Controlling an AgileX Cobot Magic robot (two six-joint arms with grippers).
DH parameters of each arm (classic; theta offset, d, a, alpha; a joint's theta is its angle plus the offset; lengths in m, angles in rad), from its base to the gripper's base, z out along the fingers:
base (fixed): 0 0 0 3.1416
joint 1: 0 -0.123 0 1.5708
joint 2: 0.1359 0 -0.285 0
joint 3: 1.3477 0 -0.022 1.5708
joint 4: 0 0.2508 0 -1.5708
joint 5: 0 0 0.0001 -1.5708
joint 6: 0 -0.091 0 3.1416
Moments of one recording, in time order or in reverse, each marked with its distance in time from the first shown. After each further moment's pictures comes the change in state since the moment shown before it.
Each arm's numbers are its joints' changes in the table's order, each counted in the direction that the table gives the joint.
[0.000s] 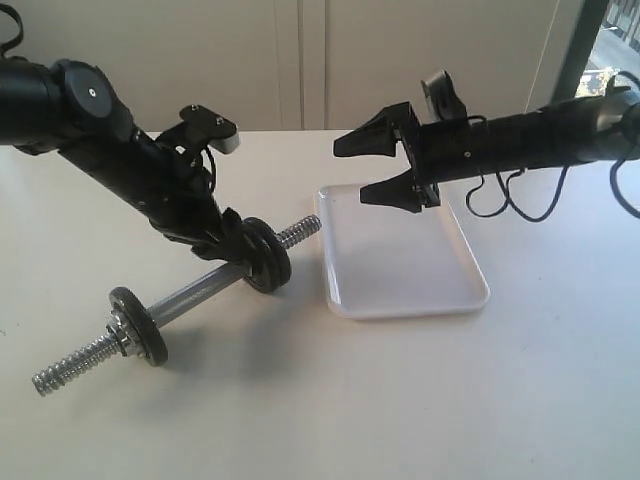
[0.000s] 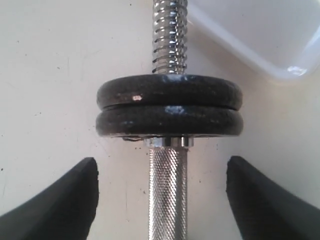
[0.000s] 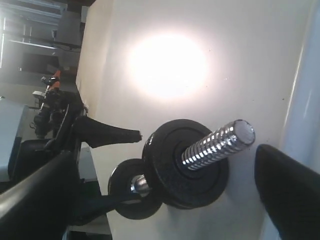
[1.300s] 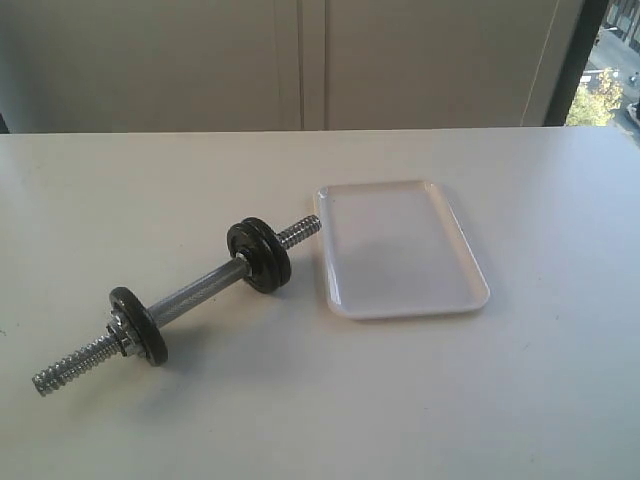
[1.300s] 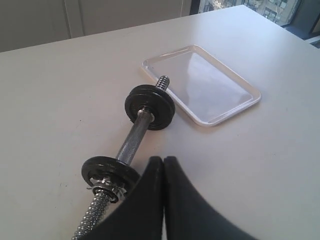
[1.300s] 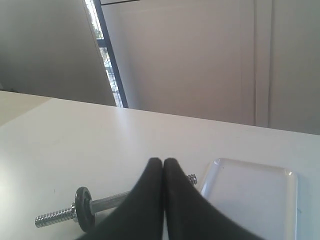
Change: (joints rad) left arm 0.000 -1.397 0.766 0.124 -0.094 0.499; right arm 0.000 -1.772 0.898 -0.482 -0.536 -0.123
